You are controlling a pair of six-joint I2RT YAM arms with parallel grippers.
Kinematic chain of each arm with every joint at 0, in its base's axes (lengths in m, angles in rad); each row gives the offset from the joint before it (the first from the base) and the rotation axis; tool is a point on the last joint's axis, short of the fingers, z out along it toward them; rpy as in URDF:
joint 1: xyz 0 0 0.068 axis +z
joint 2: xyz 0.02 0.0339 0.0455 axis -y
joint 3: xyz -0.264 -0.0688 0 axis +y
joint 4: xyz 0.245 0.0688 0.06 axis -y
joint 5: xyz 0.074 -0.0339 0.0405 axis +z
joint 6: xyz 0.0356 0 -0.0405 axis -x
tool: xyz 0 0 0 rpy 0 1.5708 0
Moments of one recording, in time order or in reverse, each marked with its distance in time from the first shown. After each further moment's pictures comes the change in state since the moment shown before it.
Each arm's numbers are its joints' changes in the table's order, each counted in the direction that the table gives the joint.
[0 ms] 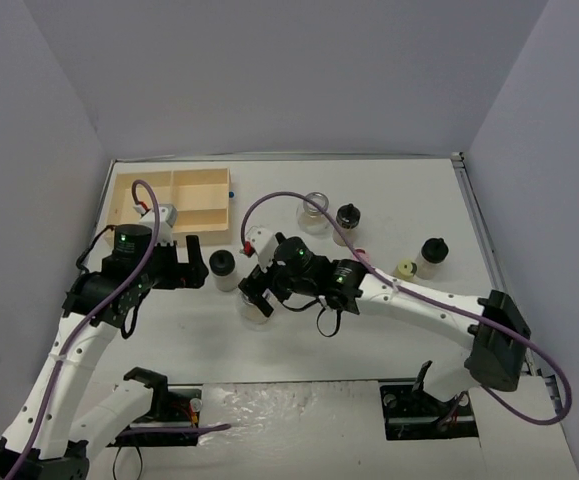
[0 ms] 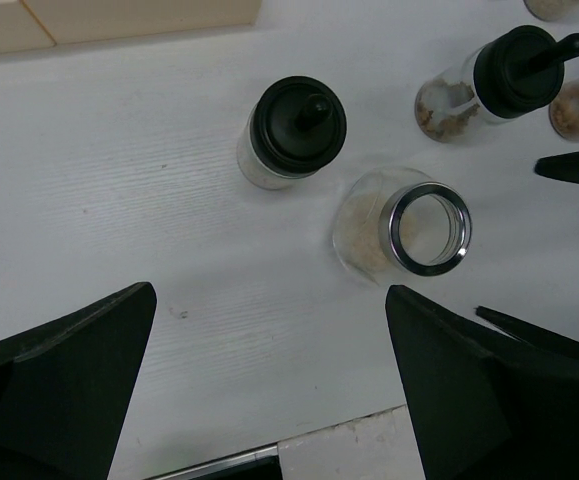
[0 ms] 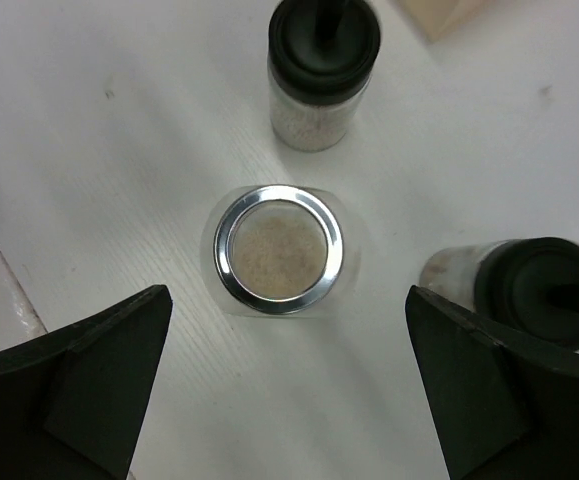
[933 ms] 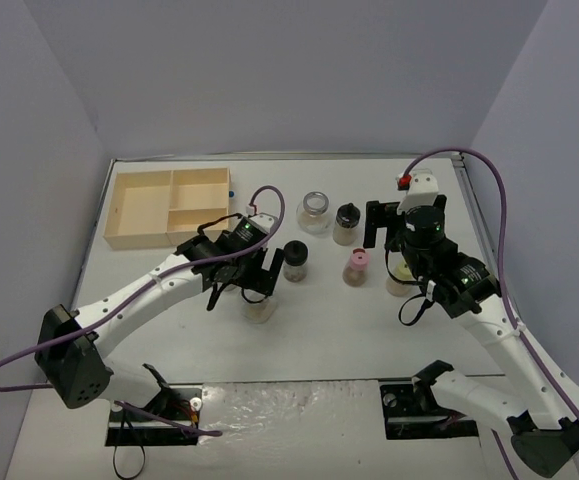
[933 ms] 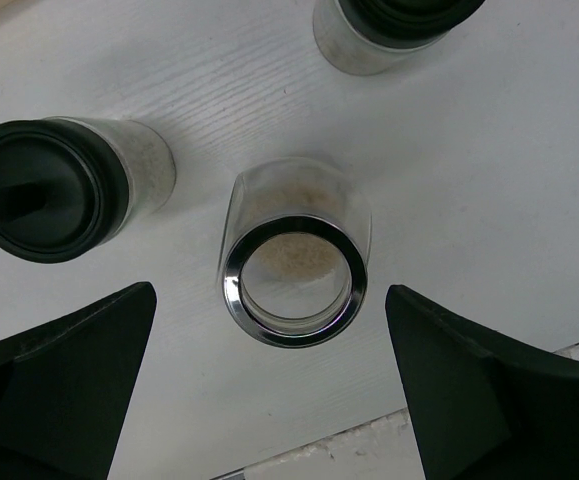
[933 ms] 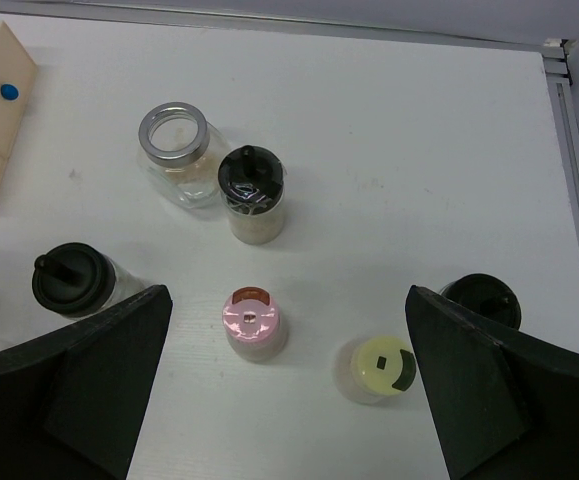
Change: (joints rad) left arm -0.510 -0.516 -0.157 0.087 0.237 0.095; right arm -0.503 0.553 0.029 -0.272 -0.394 -0.154
